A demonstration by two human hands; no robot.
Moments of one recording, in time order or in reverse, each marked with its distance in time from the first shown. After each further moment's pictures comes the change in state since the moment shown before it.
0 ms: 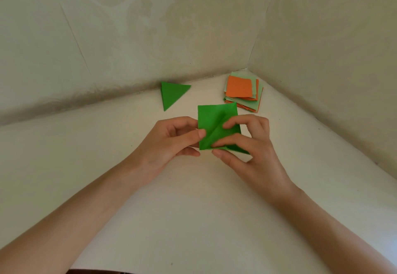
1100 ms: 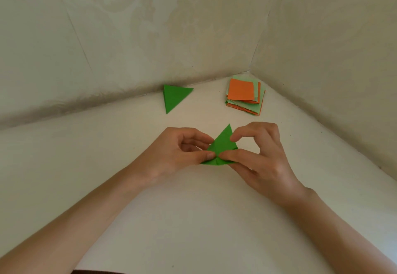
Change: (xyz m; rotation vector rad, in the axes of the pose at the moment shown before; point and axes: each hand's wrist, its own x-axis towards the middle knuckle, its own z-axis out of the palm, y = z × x) left_hand 0.001 -0.007 0.001 0.274 -0.046 -0.003; right_hand 0.000 0.011 -0.008 -0.267 0.140 -0.417
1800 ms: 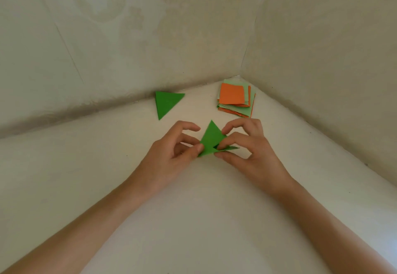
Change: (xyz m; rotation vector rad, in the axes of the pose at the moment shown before) left_hand 0.000 -0.007 0.005 0.174 0.131 0.145; right_hand 0.003 0.008 0.000 0.350 -0.207 0.496
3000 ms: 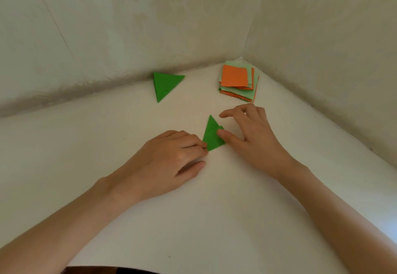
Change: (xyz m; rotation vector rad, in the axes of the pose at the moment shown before) left_hand -0.014 -0.018 -0.008 0.900 -0.238 0.512; right_hand 0.004 0.008 0.005 -0.334 -0.151 0.263
